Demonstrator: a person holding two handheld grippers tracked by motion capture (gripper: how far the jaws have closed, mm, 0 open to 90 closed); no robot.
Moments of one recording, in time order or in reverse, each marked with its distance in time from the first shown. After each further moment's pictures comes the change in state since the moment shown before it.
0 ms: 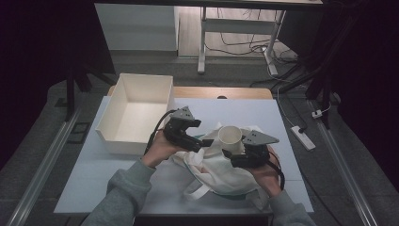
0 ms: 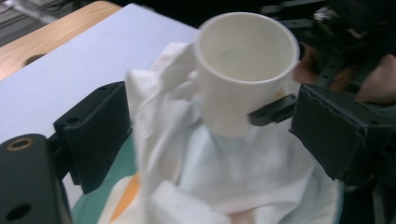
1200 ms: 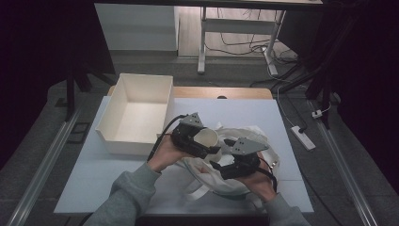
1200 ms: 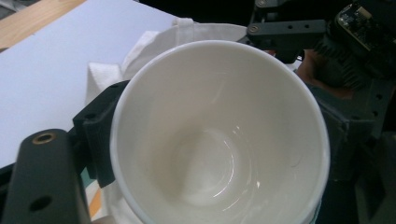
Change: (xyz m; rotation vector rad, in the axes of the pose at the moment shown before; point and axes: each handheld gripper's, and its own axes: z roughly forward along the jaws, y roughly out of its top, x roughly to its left) left arm -0.026 0.003 0.019 0.057 -0.074 0.054; right arm 0.040 0.016 -0.001 -0.036 0.130 -0.116
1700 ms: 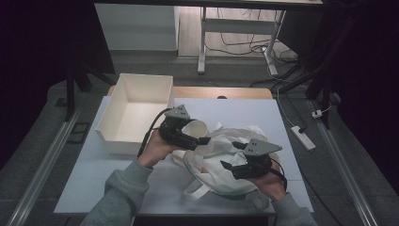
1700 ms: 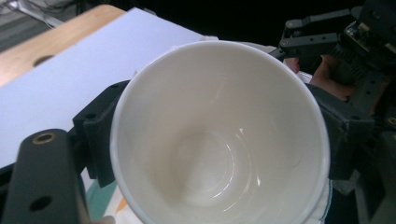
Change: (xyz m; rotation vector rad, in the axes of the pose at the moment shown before) left arm 0.016 -0.004 -0.027 -0.056 0.044 -0.041; right arm -0.015 -0.015 -0.023 0.009 0.017 0.017
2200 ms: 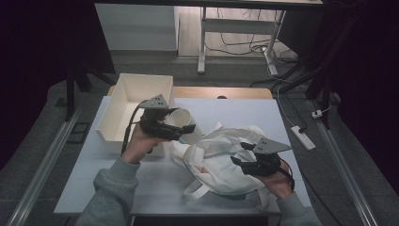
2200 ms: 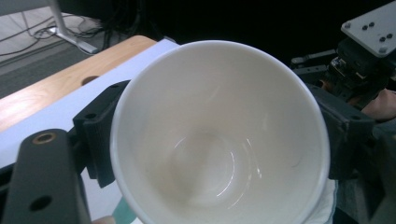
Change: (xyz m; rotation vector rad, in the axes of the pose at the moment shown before) left arm 0.013 0.001 -0.050 -0.118 0.067 -0.029; right arm -0.019 -0.017 -0.012 0.011 -0.059 0.044
